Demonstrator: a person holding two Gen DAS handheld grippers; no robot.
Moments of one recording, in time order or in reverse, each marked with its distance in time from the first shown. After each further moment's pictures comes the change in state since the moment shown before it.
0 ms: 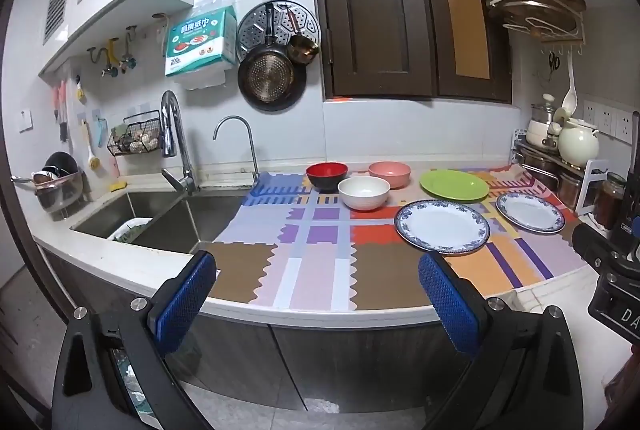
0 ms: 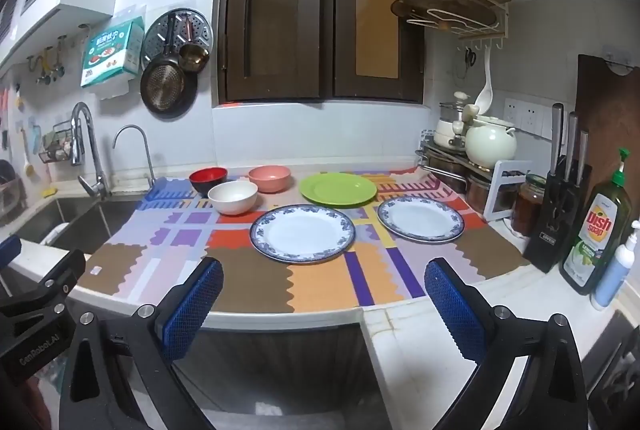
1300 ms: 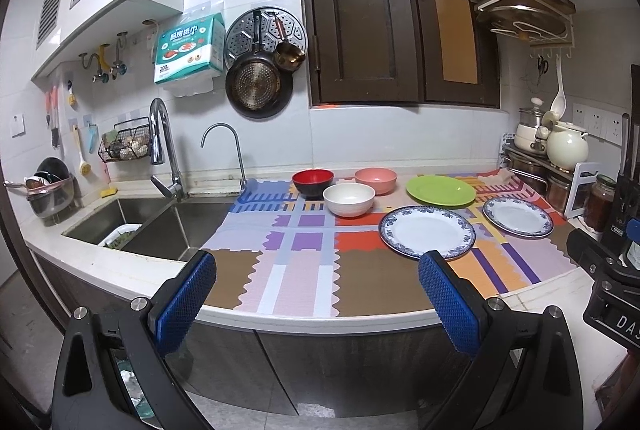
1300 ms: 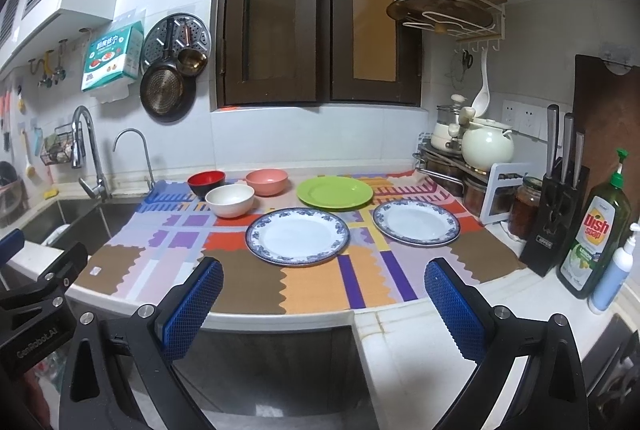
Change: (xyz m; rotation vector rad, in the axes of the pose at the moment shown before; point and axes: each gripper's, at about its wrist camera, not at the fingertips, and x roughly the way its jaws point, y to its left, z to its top) left arm -0.006 -0.016 0.013 0.003 -0.006 -0.037; right arm -0.005 -0.019 0.001 -0.001 -0.007 0.014
